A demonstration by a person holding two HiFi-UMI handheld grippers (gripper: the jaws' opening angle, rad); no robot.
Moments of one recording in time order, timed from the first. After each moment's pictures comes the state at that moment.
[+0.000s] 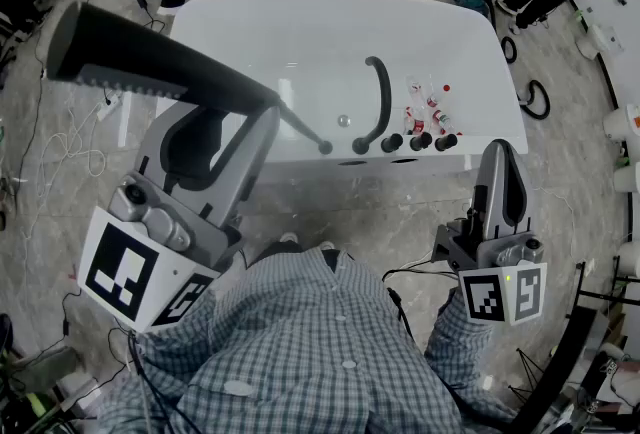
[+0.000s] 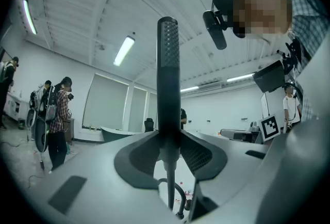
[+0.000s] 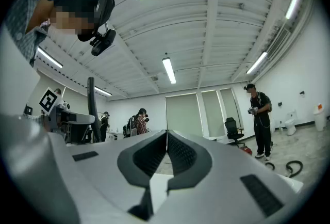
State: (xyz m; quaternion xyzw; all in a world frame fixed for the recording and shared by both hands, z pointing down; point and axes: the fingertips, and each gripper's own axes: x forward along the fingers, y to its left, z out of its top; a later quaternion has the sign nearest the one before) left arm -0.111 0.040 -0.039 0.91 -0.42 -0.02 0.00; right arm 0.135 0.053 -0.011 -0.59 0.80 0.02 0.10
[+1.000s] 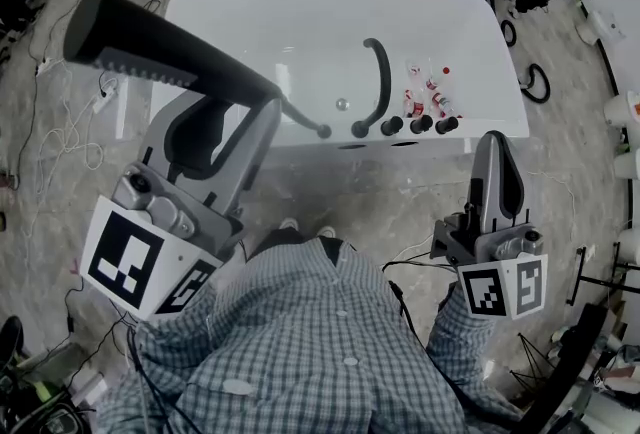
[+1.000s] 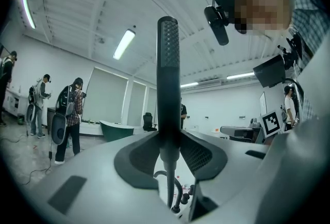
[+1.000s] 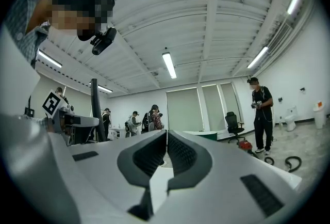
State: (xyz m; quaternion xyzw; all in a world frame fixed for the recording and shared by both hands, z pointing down) left arm -0.107 0.037 -0.016 0.91 -0.41 0.00 0.02; right arm 0.127 0.057 0.005 -0.58 0.81 -0.01 0.08
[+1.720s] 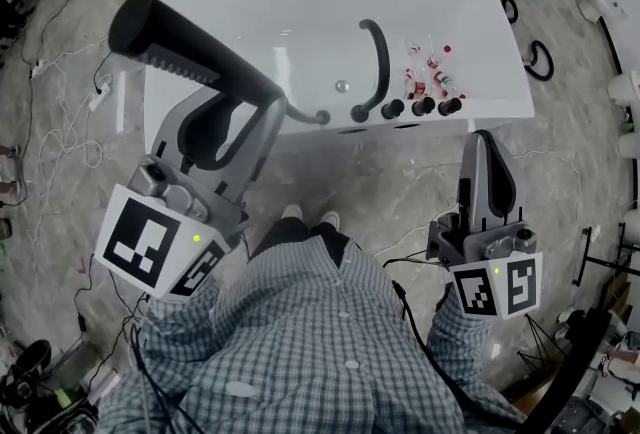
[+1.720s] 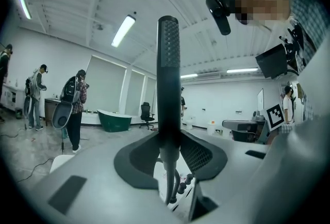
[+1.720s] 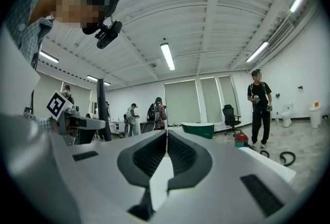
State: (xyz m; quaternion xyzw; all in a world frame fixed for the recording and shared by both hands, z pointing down) left arm -0.092 0.017 0.034 0.92 -0.39 0.04 0.06; right arm 0.125 0.055 0.041 -0.59 0.80 -0.04 0.04
